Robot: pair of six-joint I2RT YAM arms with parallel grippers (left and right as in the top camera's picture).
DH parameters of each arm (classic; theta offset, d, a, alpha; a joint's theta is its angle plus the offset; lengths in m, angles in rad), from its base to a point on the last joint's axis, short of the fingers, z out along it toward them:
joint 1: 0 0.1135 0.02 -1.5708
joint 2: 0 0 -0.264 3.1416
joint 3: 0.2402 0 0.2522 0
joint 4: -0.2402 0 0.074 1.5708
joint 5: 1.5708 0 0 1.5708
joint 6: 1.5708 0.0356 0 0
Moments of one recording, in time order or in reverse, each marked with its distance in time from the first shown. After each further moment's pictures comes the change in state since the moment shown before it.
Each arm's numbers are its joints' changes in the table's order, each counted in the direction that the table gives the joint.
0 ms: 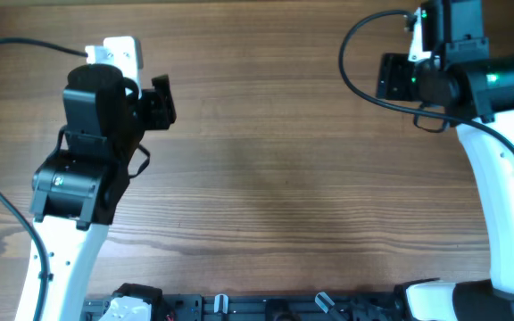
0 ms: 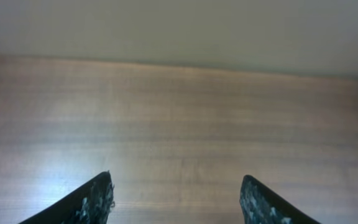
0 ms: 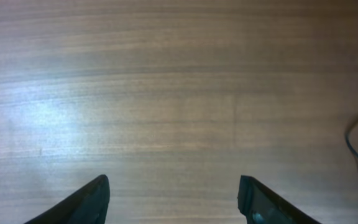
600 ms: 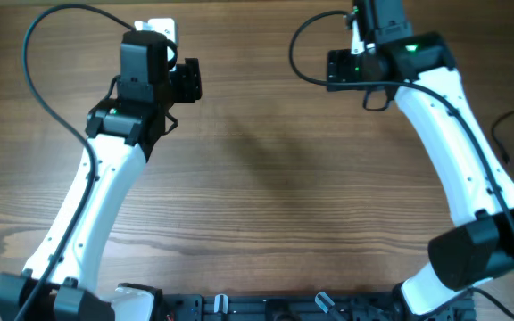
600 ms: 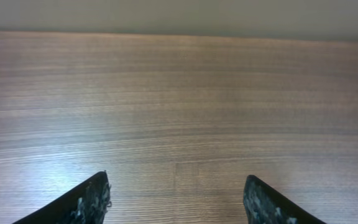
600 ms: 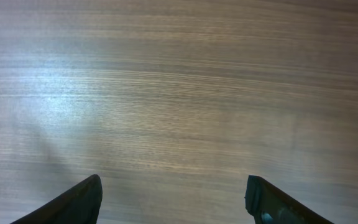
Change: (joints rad) left arm -0.019 0.332 0.000 0.182 0.024 0.016; right arm 0.116 0.235 0.000 0.150 -0.025 0.025
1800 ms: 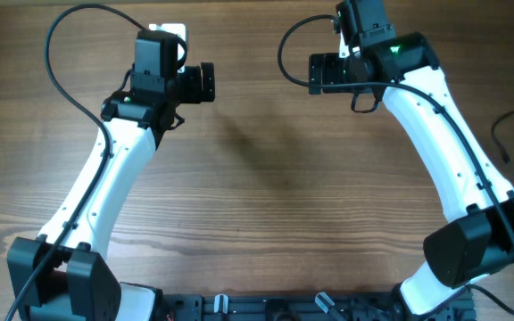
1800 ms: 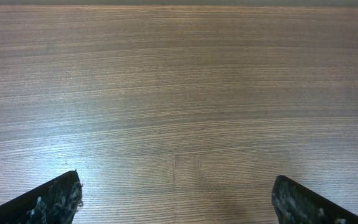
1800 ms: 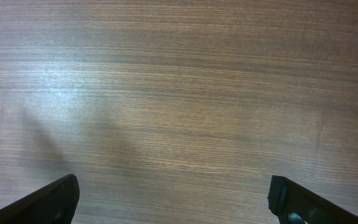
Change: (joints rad) left arm 0.000 0.103 0.000 0.022 0.012 0.016; right arm 0.034 0.021 -0.002 0.005 -0.004 0.039
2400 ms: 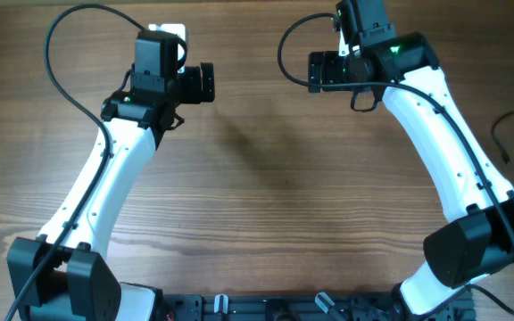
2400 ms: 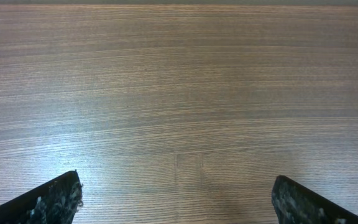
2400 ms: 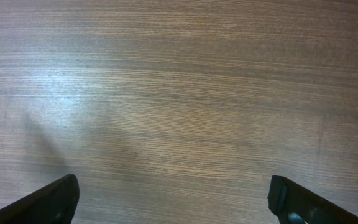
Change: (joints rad) left arm 0.000 0.000 0.000 -0.003 -0.007 0.000; right arm 0.000 0.000 0.000 0.018 0.000 0.000
